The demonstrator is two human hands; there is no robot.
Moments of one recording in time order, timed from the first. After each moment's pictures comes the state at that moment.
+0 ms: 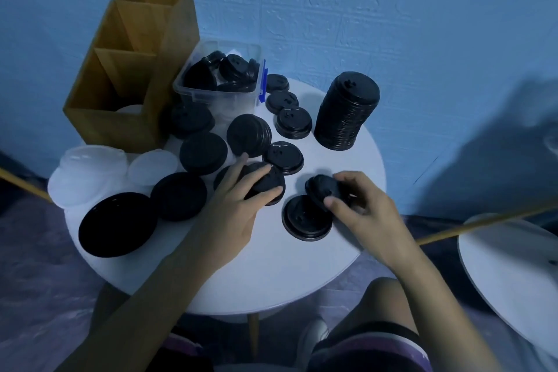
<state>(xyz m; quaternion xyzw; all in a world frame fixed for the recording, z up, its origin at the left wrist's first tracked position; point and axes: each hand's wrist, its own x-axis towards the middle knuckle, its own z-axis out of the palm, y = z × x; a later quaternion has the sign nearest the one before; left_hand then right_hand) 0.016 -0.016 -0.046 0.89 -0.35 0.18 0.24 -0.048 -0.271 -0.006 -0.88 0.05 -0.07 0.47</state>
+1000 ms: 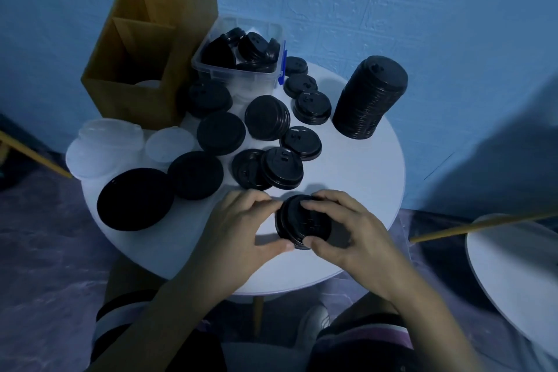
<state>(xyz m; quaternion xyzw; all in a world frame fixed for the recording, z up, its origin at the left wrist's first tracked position) -0.040 -0.001 -0.042 0.92 -0.25 0.05 0.31 -0.075 -0.230 -0.024 -0.92 -0.10 0.01 0.37</state>
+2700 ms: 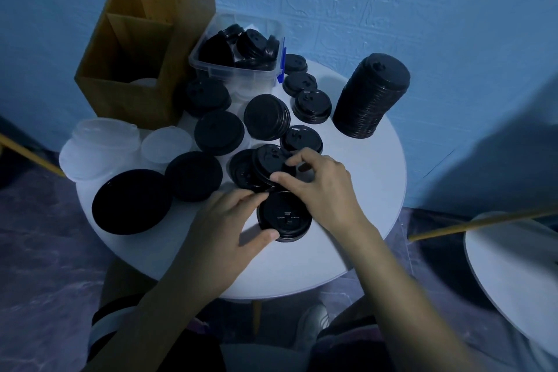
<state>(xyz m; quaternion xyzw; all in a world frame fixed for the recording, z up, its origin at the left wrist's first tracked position) -0.039 0.013 -0.042 0.92 -0.21 0.03 0.34 0.006 -0.189 -0.020 -0.93 0.00 -0.08 0.37</state>
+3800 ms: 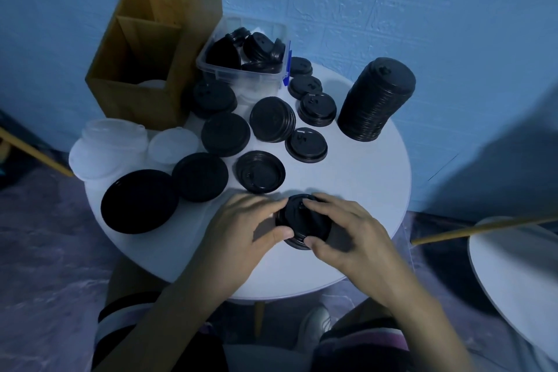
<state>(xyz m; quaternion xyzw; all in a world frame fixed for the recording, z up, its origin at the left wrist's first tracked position) -0.037 0.004 -0.037 0.90 -0.22 0.03 0.38 -0.073 -0.223 -0.029 -0.93 -0.09 -0.02 0.35</state>
